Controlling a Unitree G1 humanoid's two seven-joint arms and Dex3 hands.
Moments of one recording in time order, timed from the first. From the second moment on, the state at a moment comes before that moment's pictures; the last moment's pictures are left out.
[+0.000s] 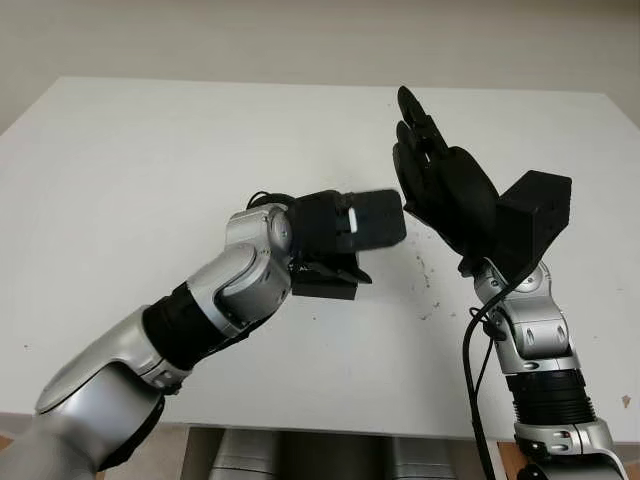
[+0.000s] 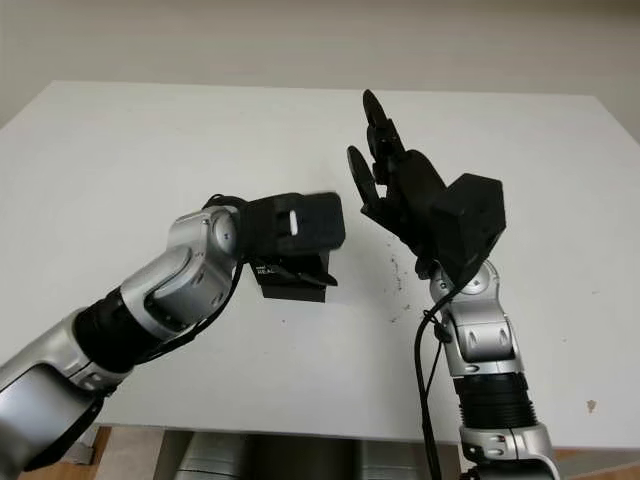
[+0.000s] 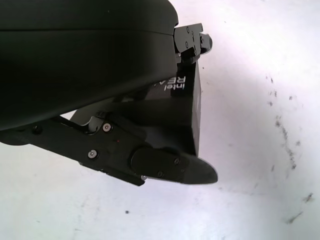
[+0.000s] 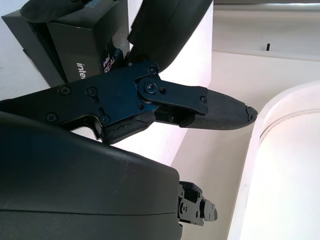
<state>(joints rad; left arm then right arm) -0.90 0.38 -0.77 -0.04 0.47 0.85 -0.66 -0.45 -0.25 -0.05 0.06 0.08 0.14 0.26</state>
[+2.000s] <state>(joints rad) -0.97 0.49 -0.01 0.56 0.10 0.06 -0.53 -0.81 -0.42 -0.15 0.42 0.13 0.06 0.39</state>
